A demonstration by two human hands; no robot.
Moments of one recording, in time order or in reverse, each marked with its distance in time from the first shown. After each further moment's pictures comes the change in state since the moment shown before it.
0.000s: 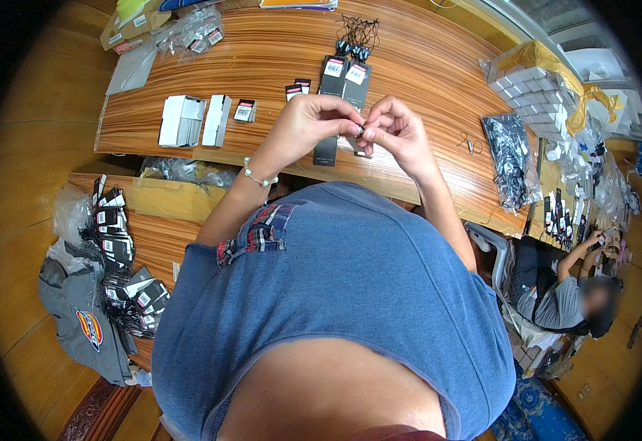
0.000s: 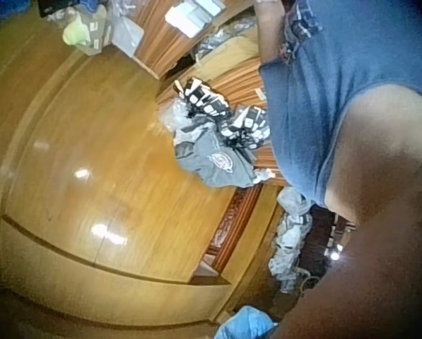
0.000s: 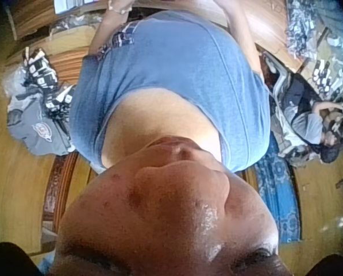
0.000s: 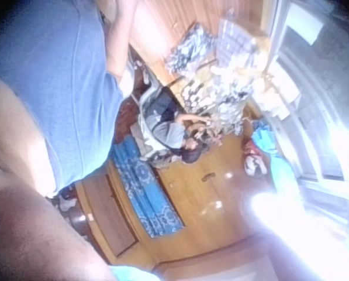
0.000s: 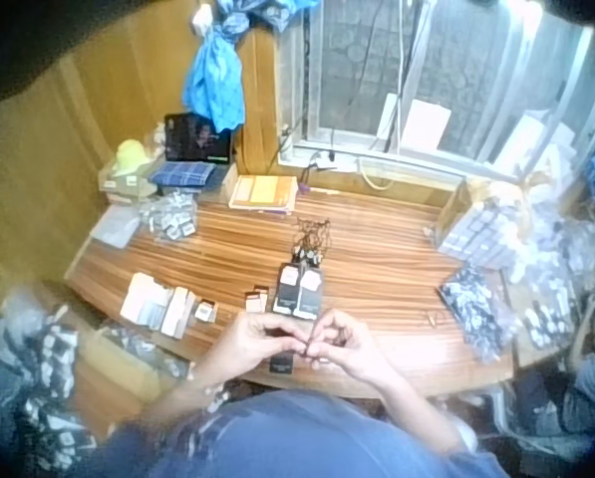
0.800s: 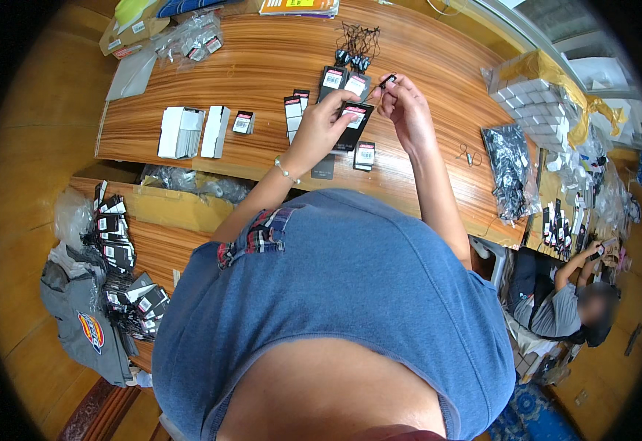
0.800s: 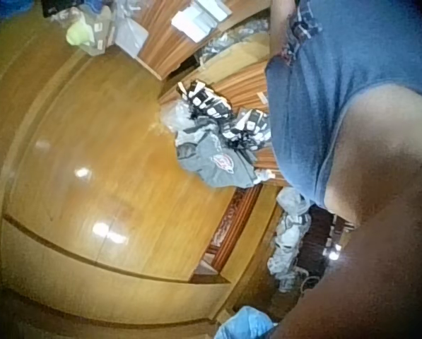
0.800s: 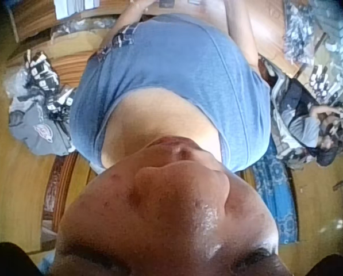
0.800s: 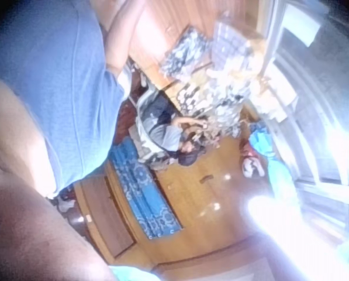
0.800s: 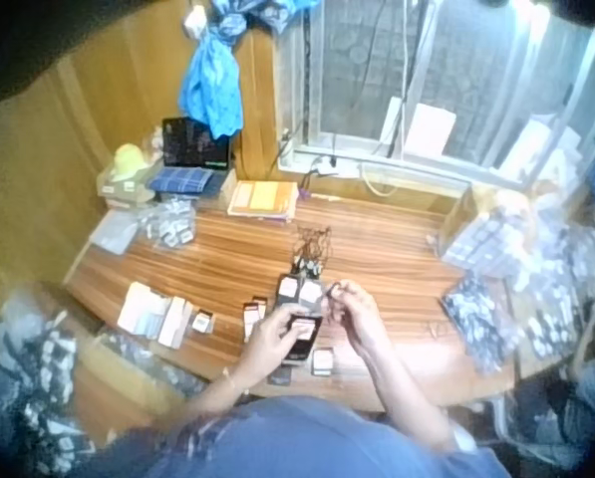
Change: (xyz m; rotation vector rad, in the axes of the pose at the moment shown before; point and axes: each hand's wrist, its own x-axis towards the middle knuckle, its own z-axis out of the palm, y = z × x) left_hand 0.043 -0.068 0.011 0.180 0.266 0.166; right_hand 0.059 0.015 -0.055 0.147 0.320 0.033
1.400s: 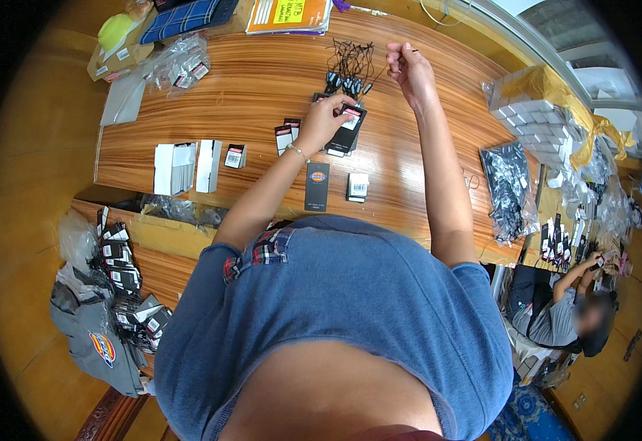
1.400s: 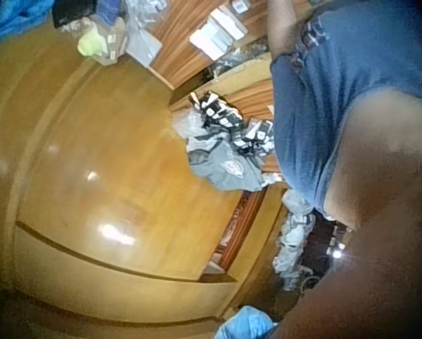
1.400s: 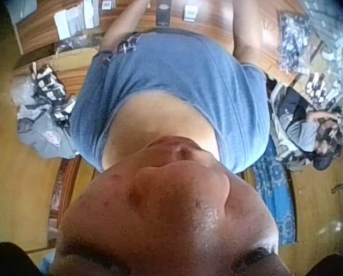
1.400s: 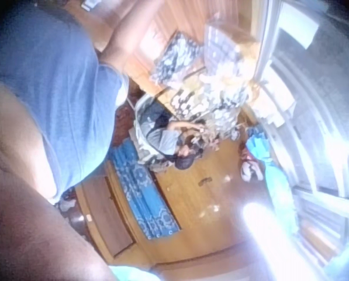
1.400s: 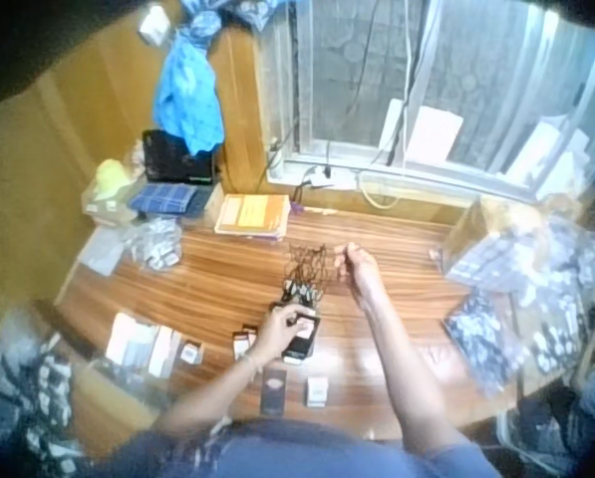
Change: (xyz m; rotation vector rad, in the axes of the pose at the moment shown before) left_hand 0.090 -0.108 -0.003 0.346 -0.065 -0.191; right_hand 0.145 -0.017 -0.063 -0.038 0.123 -0.024
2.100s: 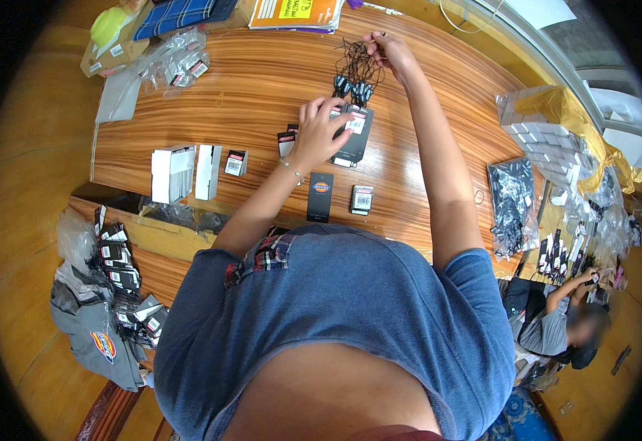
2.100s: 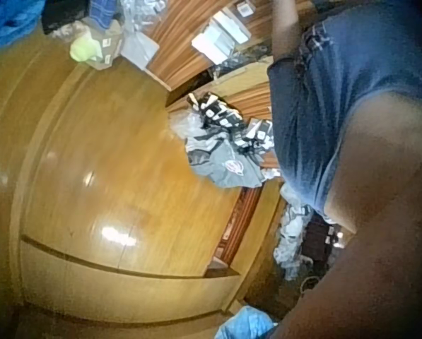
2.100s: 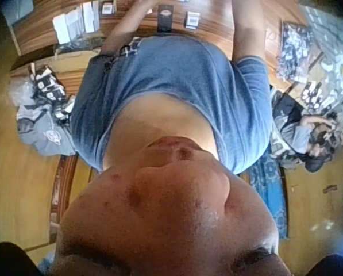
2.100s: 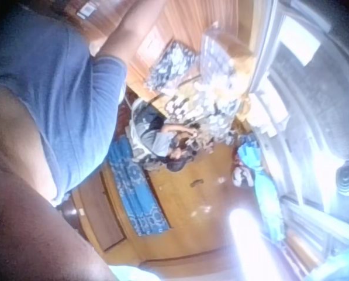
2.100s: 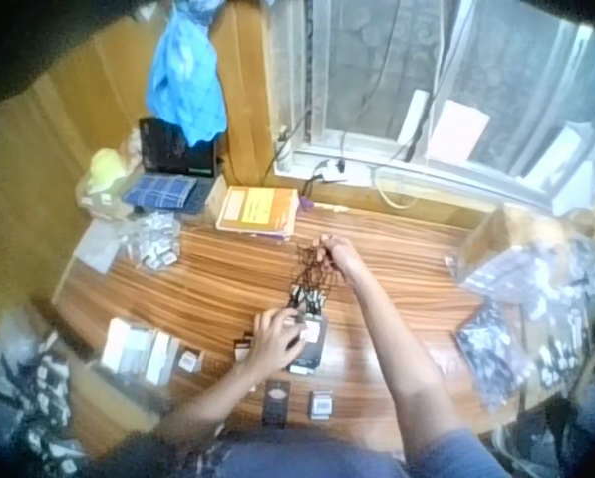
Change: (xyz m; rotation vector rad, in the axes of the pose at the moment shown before) left_hand -0.012 -0.002 -0.019 0.618 0.109 0.378; right_hand 0.099 0.041 0.007 -0.408 -0.095 0.173
